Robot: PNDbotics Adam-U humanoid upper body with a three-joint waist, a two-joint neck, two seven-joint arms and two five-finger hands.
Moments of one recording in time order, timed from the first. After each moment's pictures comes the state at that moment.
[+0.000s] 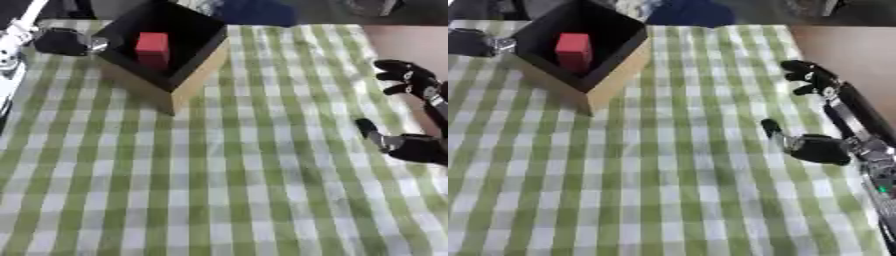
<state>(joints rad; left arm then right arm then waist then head) -0.68 0.68 -0.03 -1.43 -0.56 -0.14 -0.06 -0.33 -0.45 0.09 -1.79 0.43 -0.17 0.18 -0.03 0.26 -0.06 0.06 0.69</state>
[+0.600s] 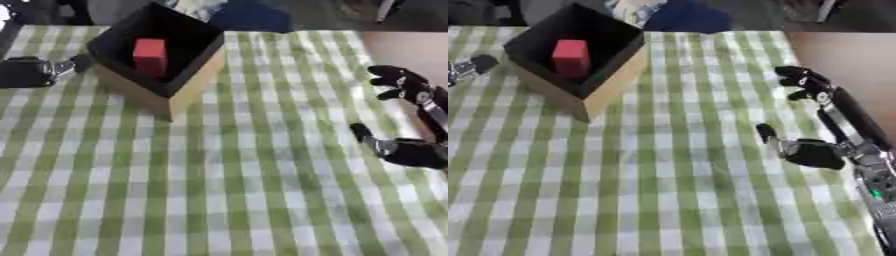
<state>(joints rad) -0.45 0.64 0.07 -1.74 -0.37 -0.02 -0.11 -0.33 -0.45 0.09 -1.79 0.43 -0.17 0.18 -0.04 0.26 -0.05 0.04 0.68</state>
